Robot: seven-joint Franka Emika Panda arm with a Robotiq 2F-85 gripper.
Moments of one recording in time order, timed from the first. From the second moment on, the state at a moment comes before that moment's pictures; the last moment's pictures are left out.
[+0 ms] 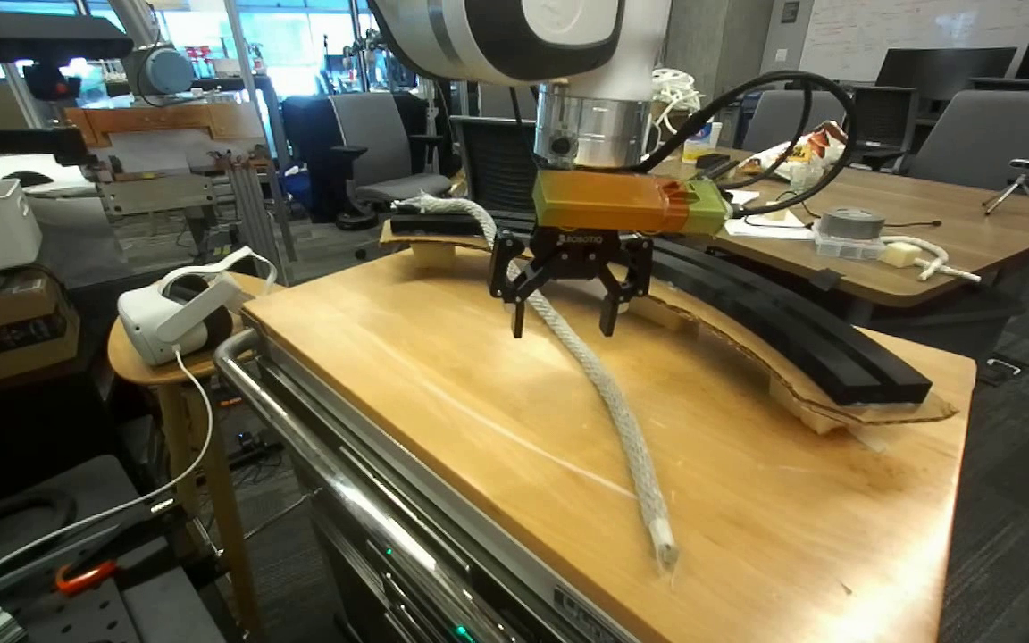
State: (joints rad) arm -0.13 0.20 -0.07 -2.12 0.04 2.26 -1.15
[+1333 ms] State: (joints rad) arm -0.12 0.29 -0.06 -2.08 -0.11 2.36 -0.98
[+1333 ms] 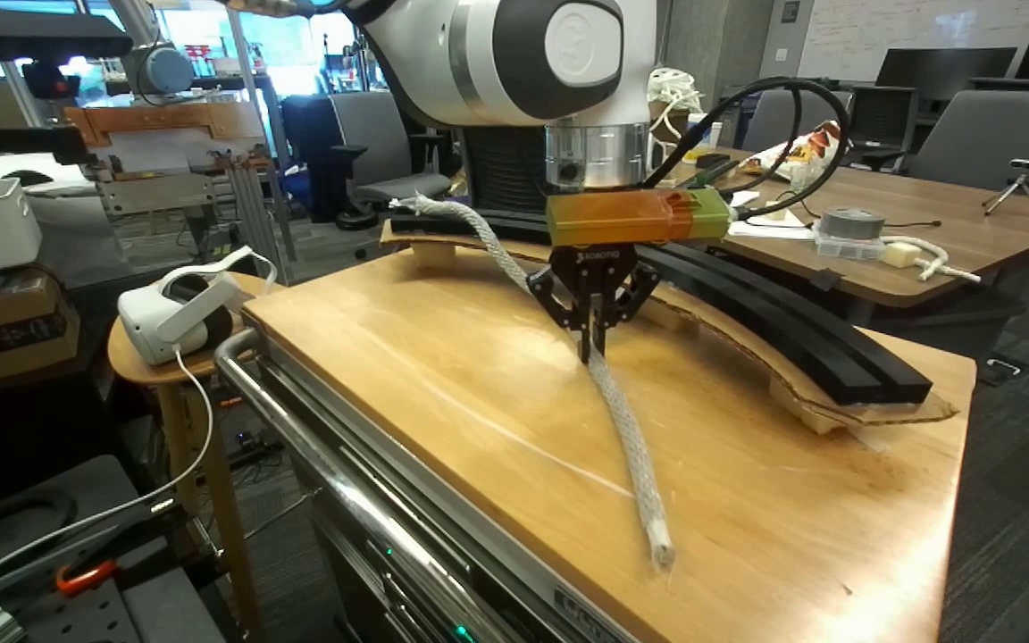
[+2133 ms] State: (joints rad) arm -0.12 0.29 -0.06 -2.06 -0.25 2.49 -0.88
